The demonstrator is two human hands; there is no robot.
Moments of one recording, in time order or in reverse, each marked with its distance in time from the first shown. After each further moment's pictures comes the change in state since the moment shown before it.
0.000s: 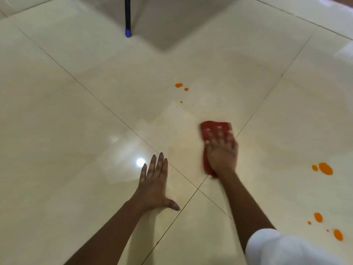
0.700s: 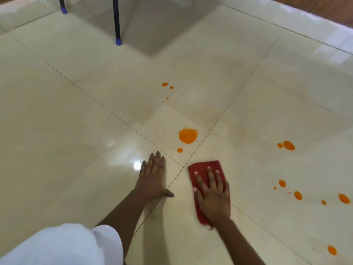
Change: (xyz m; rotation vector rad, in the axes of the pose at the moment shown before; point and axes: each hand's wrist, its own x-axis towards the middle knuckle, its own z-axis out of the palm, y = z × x) left_hand -0.035 0.037 0.014 0.137 0.006 -0.023; right_hand -0.191 0.042 0.025 0.010 -0.049 -0.103
